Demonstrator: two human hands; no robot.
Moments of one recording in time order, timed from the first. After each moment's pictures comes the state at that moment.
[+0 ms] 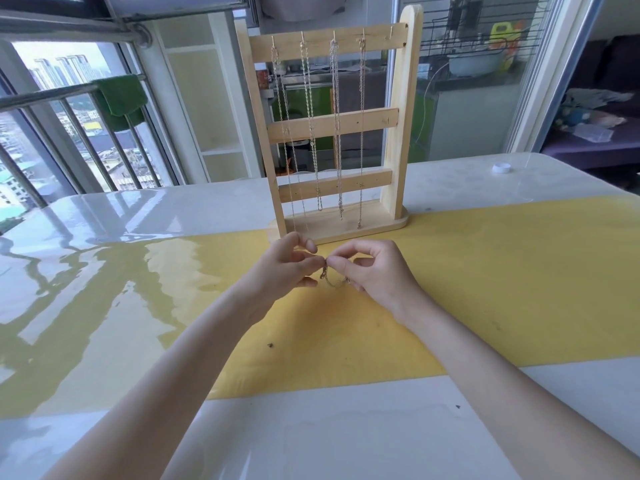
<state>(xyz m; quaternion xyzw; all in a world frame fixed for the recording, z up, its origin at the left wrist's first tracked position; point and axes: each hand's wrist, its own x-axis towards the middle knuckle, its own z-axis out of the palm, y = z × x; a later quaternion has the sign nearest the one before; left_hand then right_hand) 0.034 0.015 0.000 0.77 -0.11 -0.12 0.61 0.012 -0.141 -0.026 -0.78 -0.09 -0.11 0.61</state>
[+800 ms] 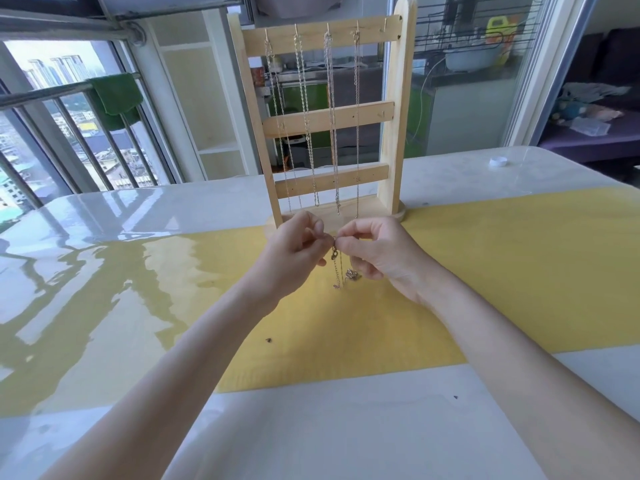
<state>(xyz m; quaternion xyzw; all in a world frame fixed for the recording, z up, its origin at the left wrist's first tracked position) 0.029 0.001 0.009 0.80 -0.23 -0.01 0.56 0.010 -0.152 0.001 -0.74 -0.07 0.00 0.67</state>
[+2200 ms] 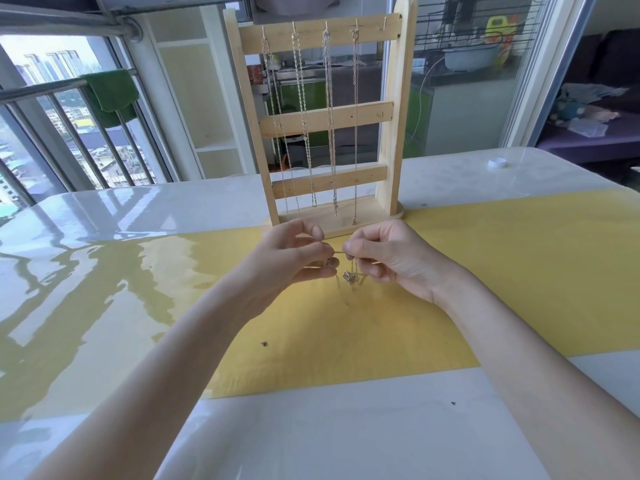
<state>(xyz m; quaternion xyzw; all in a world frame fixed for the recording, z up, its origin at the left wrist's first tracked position) 0.022 0.006 0.021 0.71 -0.15 -0.15 0.67 0.011 -0.169 0.002 -0.74 -0.09 0.06 0.67</state>
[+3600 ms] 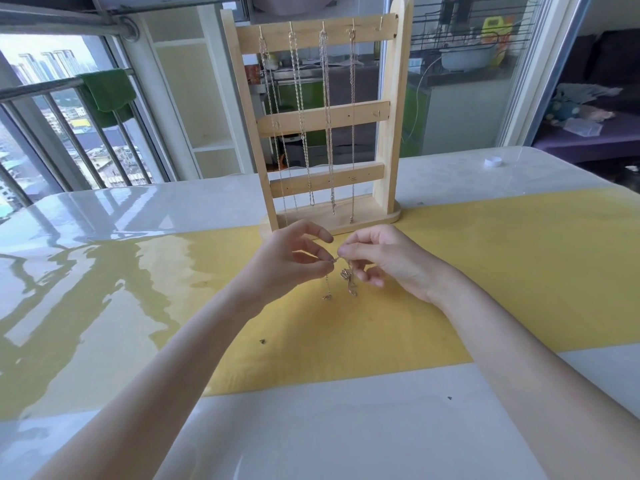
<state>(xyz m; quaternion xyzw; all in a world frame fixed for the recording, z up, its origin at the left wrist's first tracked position) 0.027 0.010 0.007 0.82 -0.20 -0.08 0.53 0.012 -0.167 -0.003 -0.77 -0.09 0.07 0.63</state>
